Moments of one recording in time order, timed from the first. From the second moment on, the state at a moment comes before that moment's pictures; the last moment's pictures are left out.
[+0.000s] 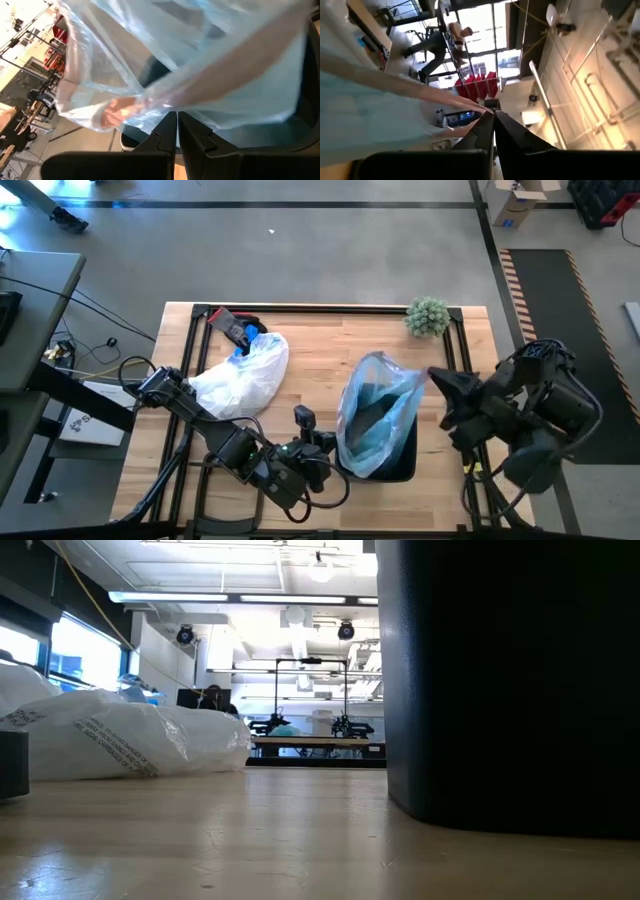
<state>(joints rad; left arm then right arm) -0.60 1.93 1.98 -0.67 -1.01 0.22 0.93 1.53 2.07 -1.31 1.57 -0.58</state>
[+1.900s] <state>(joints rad) -0.71 1.93 1.98 -0.49 -1.36 0.23 0.89 1.53 2.15 -1.21 1.29 0.04</state>
